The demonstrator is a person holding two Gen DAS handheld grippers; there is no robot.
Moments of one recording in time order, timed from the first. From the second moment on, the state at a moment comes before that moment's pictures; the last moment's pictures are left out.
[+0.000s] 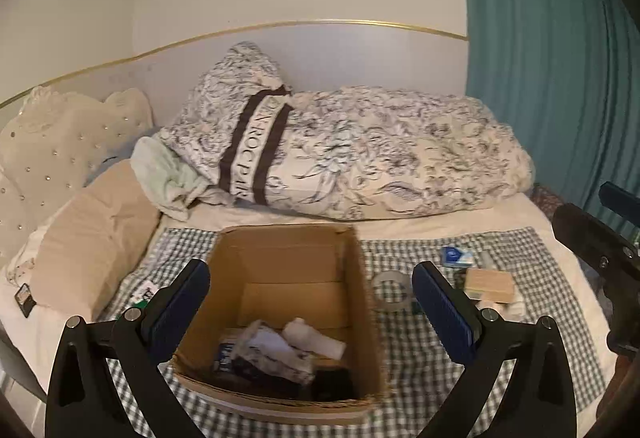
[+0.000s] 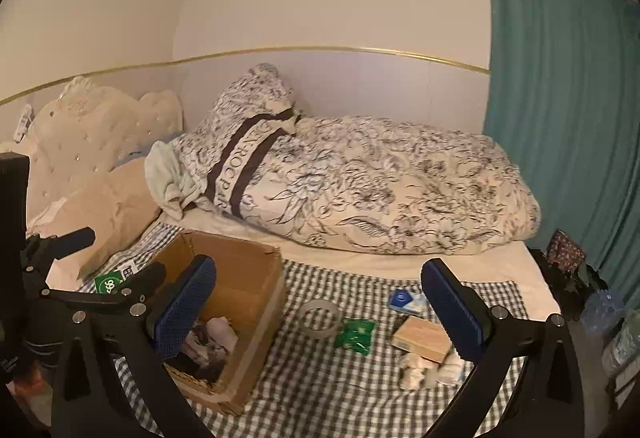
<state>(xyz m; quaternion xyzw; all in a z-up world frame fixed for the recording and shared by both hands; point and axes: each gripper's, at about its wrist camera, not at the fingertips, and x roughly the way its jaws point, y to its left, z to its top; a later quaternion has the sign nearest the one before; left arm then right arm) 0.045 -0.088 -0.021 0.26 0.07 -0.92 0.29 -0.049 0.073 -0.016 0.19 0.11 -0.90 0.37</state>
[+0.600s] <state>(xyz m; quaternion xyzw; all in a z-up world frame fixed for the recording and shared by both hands) 0.006 -0.036 -0.017 0.28 0.08 -0.93 0.23 -0.091 0.158 -0.015 0.22 0.07 -0.92 0.32</state>
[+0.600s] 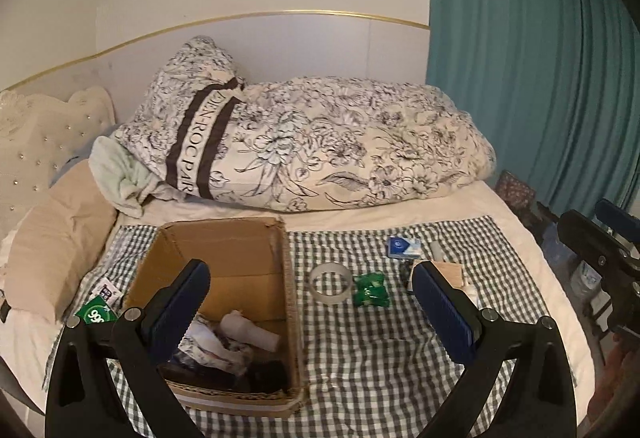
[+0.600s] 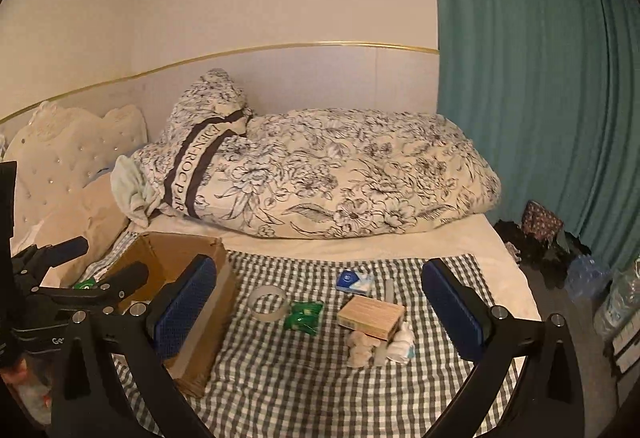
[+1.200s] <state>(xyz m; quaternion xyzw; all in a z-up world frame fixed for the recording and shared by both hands) -0.044 -0.024 -0.048 0.28 0.08 -0.93 0.22 -0.144 0.192 -0.055 0.26 0.07 -0.91 0.30</state>
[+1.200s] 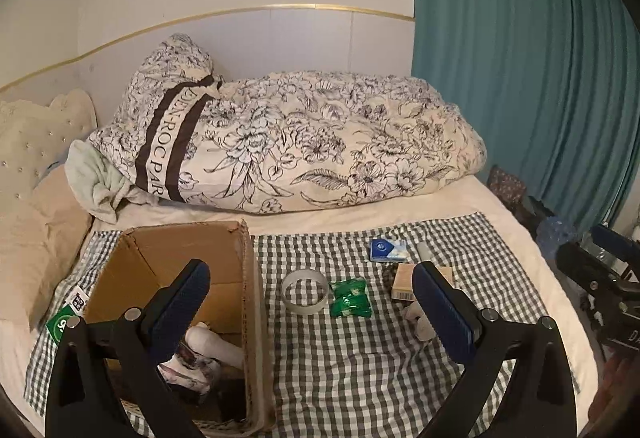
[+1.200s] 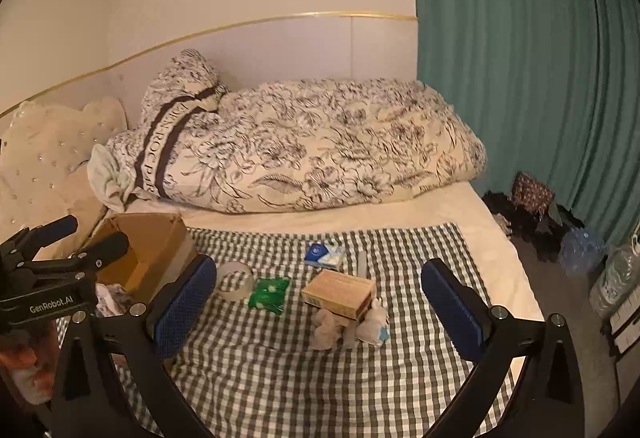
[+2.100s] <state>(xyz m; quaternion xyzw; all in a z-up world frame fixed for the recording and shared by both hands) -0.137 -0.051 -0.158 0.35 0.11 -0.90 0.23 -0.238 0.214 -0.175 0.36 0.10 -0.90 0.24</state>
